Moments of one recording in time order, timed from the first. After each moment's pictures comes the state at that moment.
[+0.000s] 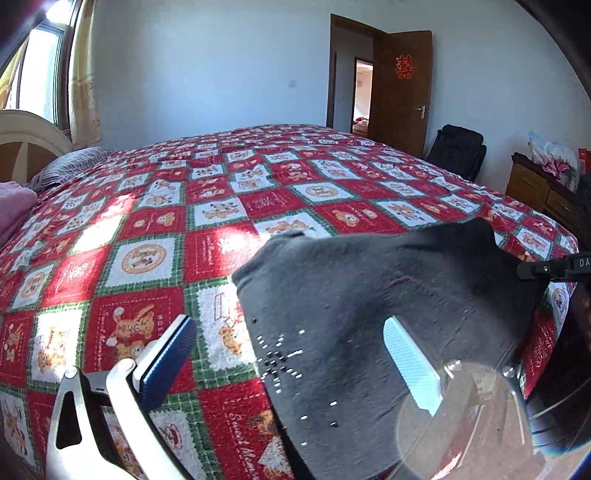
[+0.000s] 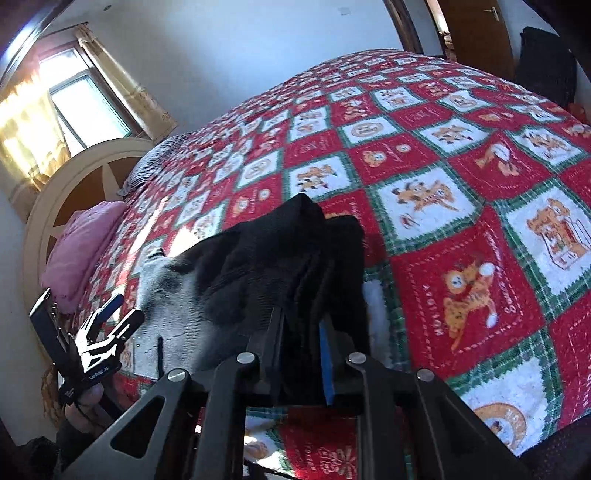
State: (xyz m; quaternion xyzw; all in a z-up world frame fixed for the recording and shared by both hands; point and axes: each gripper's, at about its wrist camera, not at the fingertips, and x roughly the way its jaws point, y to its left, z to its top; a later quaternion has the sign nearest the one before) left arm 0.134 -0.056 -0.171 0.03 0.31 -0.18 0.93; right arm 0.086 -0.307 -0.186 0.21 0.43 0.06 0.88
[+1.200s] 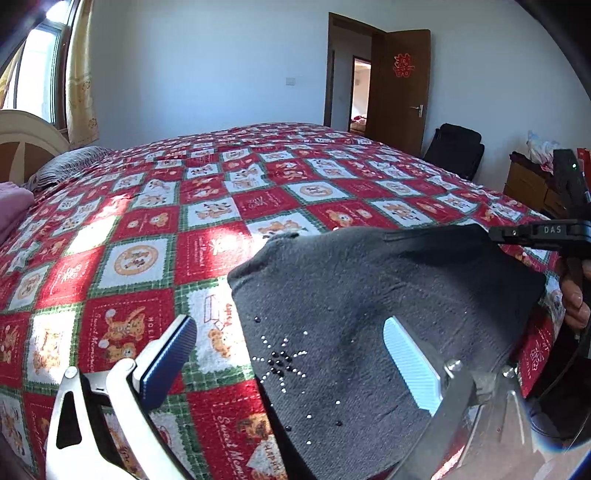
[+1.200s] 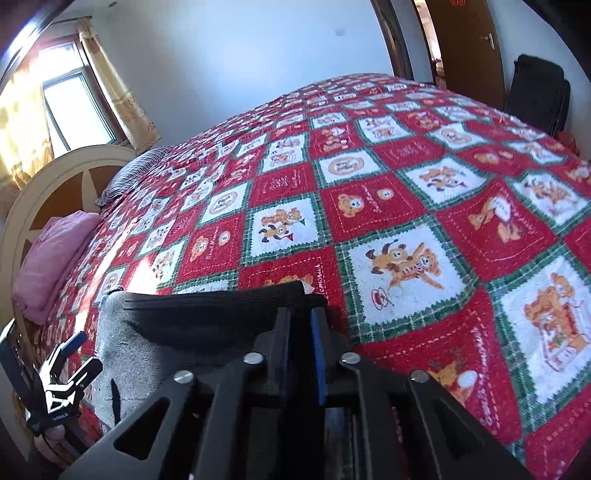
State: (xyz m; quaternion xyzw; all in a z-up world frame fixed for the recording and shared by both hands) left arm 0.134 -0.066 -0.166 0.04 0.31 -0.19 0.93; right arm 0.127 -0.313 -0.168 0.15 0.38 0.02 0.91
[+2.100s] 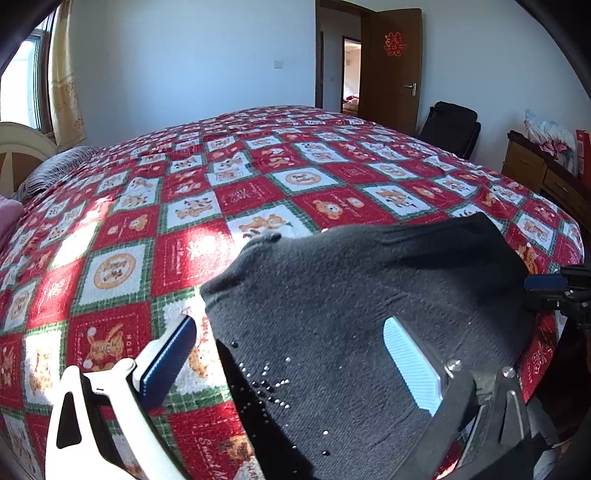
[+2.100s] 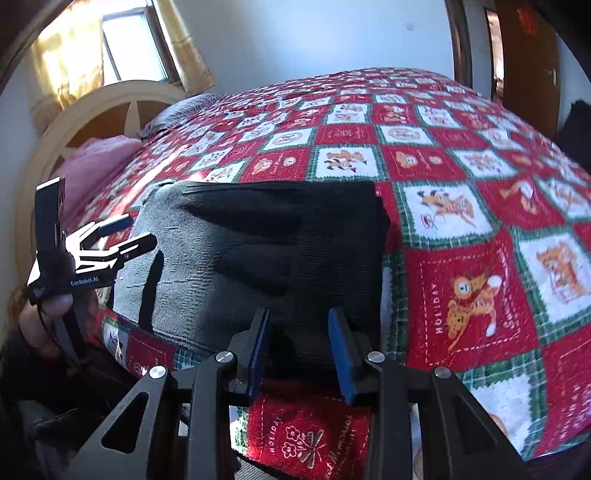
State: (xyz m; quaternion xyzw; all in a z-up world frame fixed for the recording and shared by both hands) left arm 0.148 -0.090 -0.163 0.07 0.34 -0.20 0.92; right arm 0.071 -0.273 -0.178 0.06 0.42 0.12 0.90
